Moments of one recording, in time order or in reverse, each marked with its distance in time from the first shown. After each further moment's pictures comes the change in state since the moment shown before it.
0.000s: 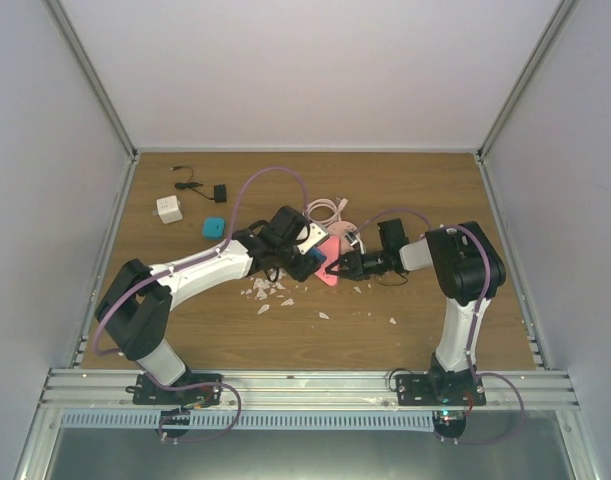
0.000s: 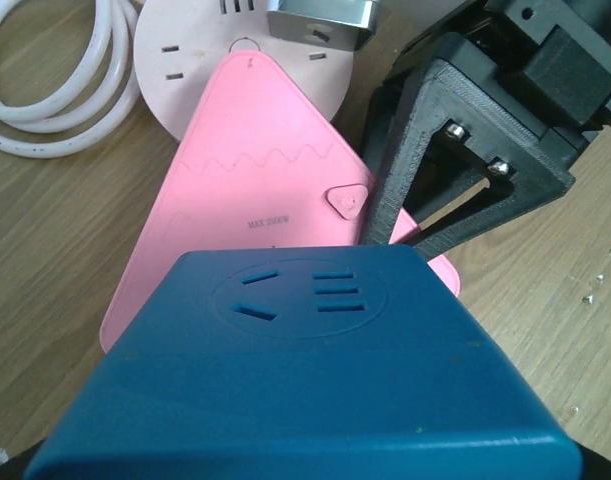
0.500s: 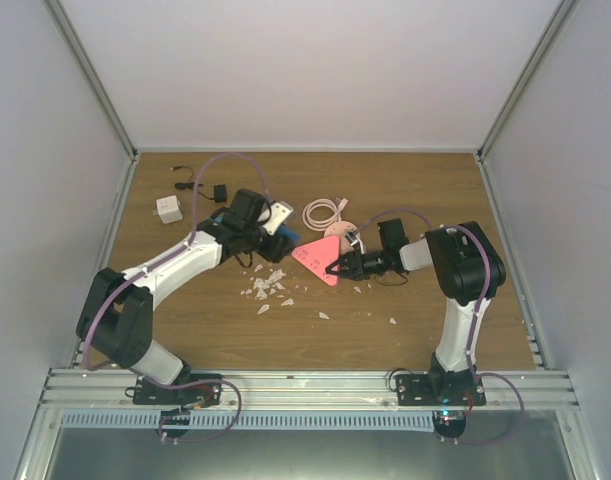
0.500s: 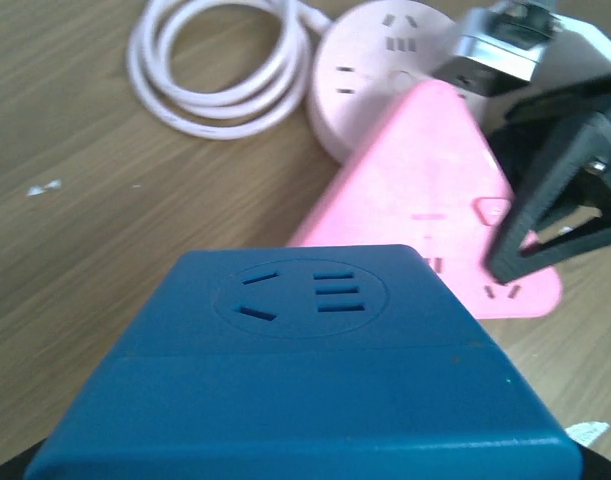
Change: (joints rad) left arm 0.204 -0.087 -0.056 0.022 0.122 0.015; right arm 0.000 0.000 0.001 0.000 -0.002 0.000
